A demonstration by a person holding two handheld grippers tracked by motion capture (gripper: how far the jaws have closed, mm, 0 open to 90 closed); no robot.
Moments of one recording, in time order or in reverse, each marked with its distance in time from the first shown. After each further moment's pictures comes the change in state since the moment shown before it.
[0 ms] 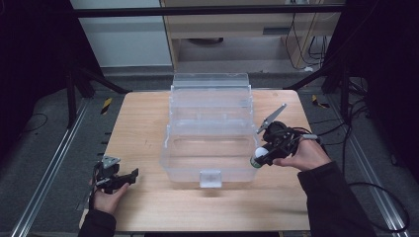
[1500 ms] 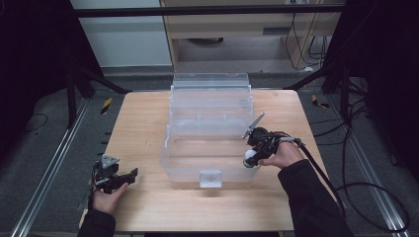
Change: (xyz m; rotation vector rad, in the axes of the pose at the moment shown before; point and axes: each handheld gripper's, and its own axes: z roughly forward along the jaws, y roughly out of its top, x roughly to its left) left arm 0.002 0.000 -0.001 -0.007 0.001 -0.004; right arm -0.022 0.007 0.078 0.078 -0.033 -0.017
